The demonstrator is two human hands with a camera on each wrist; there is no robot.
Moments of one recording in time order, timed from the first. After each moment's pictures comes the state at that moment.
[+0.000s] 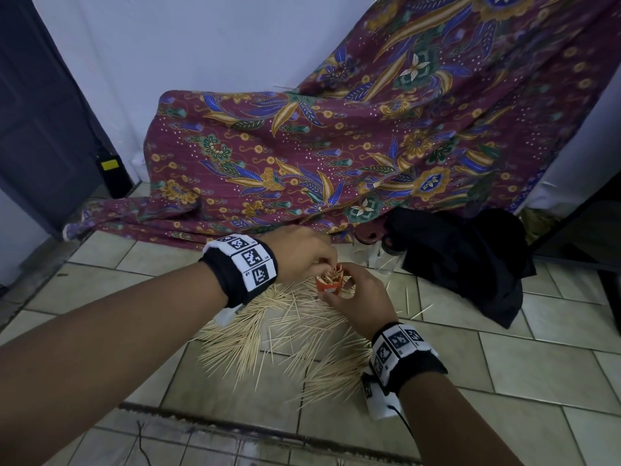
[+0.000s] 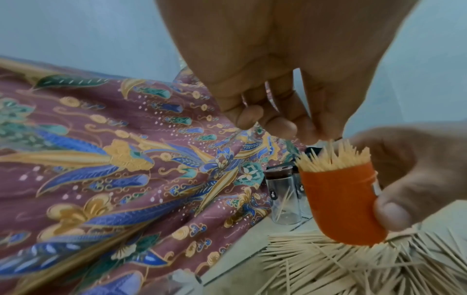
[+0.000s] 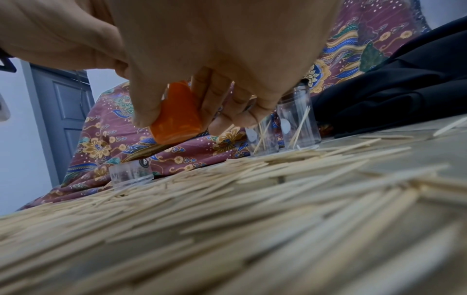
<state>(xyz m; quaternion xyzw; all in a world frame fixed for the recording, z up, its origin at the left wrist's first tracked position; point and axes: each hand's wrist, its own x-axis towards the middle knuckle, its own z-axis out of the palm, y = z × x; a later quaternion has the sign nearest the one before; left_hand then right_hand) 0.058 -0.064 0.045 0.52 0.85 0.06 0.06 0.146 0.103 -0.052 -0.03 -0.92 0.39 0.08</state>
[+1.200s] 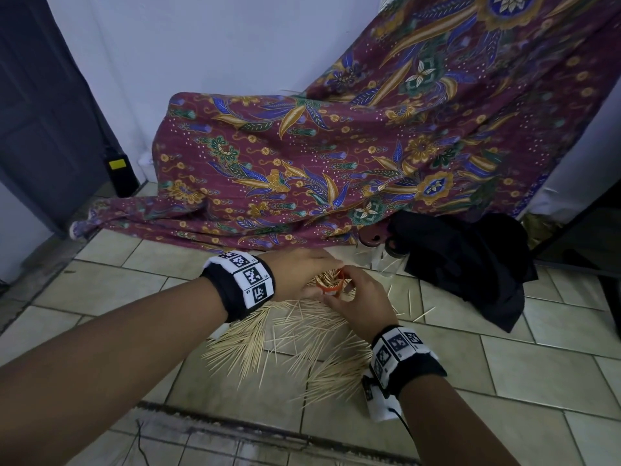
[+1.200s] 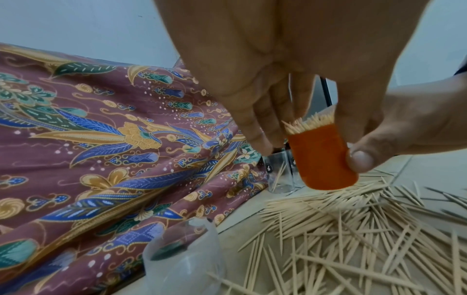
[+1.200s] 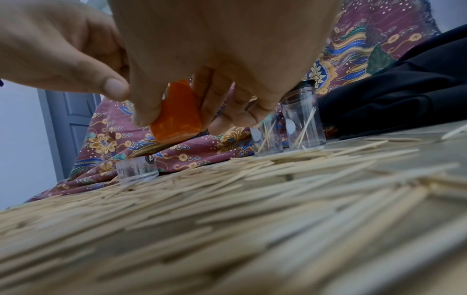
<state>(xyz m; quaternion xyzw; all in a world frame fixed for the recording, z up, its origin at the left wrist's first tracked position) 0.066 -0.077 0.016 0.50 0.86 0.05 0.11 0.149 0.097 -0.050 -0.02 -0.92 0.38 0.09</state>
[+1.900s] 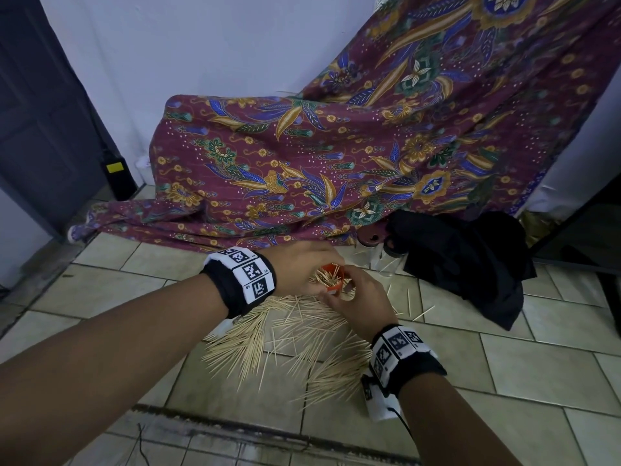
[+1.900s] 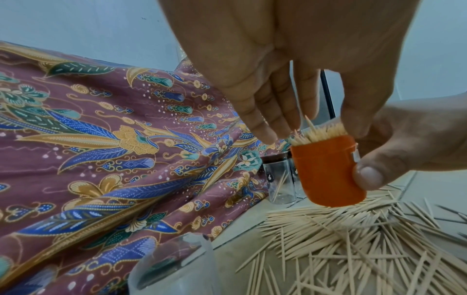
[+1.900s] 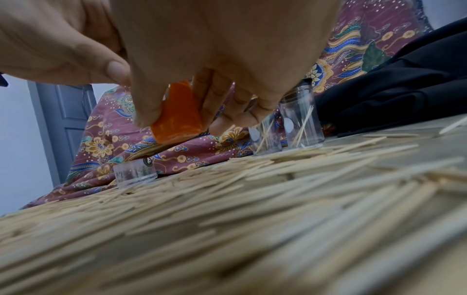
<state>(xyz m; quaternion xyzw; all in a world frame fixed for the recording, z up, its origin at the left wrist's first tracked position) 0.061 -0.072 0.021 0.51 0.84 0.13 0.09 0.147 0.098 -0.051 -0.03 -0.92 0.37 0.09</state>
